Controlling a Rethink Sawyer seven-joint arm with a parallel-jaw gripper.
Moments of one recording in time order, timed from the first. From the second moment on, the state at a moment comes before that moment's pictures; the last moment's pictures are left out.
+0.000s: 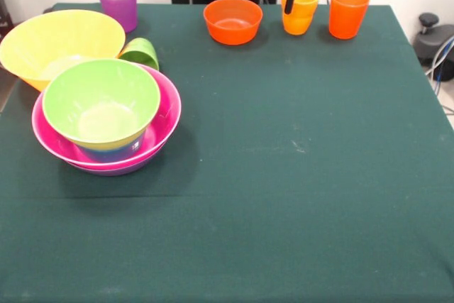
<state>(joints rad) -0.04 -0.64 -0.04 2.34 0.44 -0.08 3.04</state>
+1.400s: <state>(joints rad) 0.03 -0.68 -0.11 2.34 0.44 0.01 3.04</state>
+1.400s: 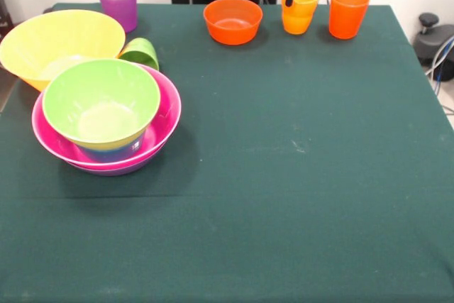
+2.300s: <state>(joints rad) -0.06 -0.83 -0.16 2.34 0.44 0.20 3.04</state>
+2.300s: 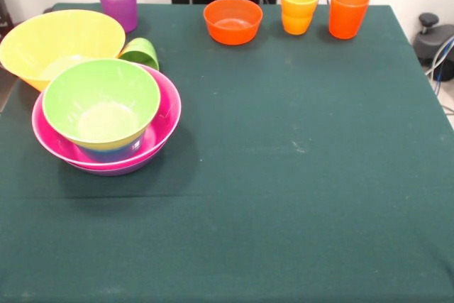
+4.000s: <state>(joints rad) -0.03 -0.61 -0.06 2.34 0.44 -0.02 3.04</state>
